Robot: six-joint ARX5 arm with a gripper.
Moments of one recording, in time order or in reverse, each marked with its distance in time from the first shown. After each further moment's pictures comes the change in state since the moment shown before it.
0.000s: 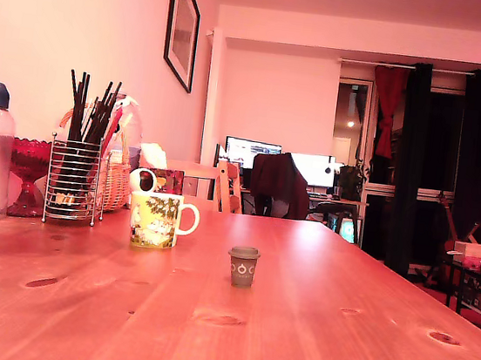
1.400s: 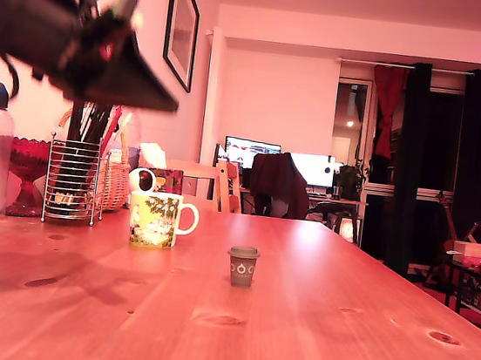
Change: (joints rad) arm -0.080 0.043 -0.586 0.681 -0.126 -0.058
